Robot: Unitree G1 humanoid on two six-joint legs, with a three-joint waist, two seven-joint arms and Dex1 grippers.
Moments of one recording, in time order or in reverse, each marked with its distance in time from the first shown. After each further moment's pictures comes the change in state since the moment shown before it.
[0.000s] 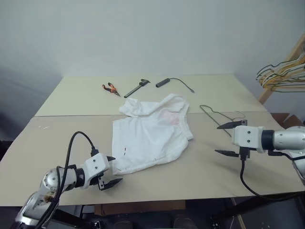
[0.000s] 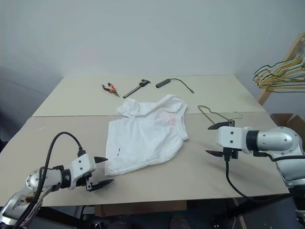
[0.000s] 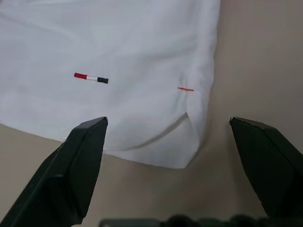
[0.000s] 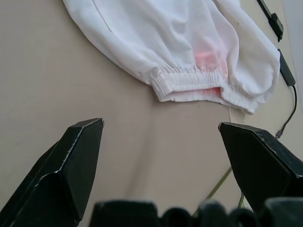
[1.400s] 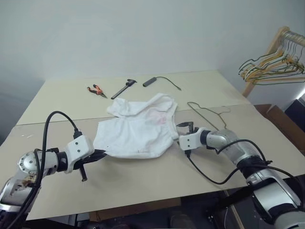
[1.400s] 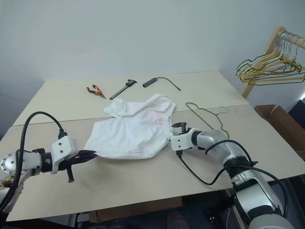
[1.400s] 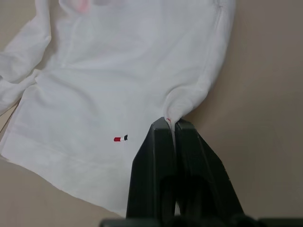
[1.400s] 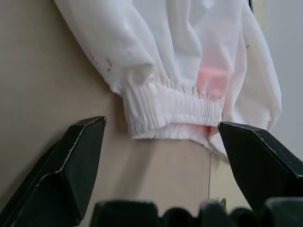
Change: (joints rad) left arm -0.037 0.120 0.187 -0.058 -0.138 0.058 -0.092; right arm -0.498 0.468 0.492 0.731 -0.657 -0.477 -0.573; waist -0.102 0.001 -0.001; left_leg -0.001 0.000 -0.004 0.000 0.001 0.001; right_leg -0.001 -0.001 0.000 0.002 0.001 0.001
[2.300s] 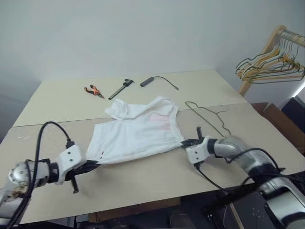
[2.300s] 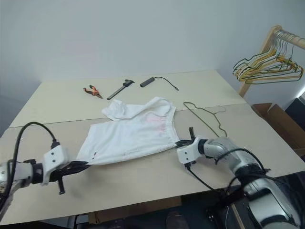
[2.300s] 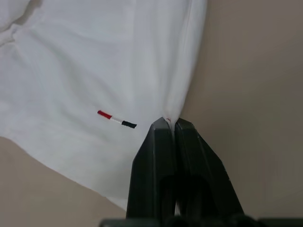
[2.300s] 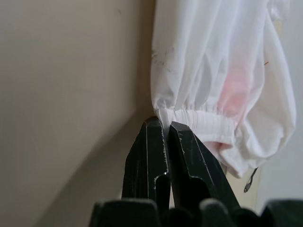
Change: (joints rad) left arm 0.225 0.072 0.121 -0.023 -0.031 0.016 -0.057; right arm 0.246 -0.212 -0.048 -0.352 0.078 -0.076 0.078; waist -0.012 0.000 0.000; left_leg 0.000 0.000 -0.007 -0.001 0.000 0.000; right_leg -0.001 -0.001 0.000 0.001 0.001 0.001
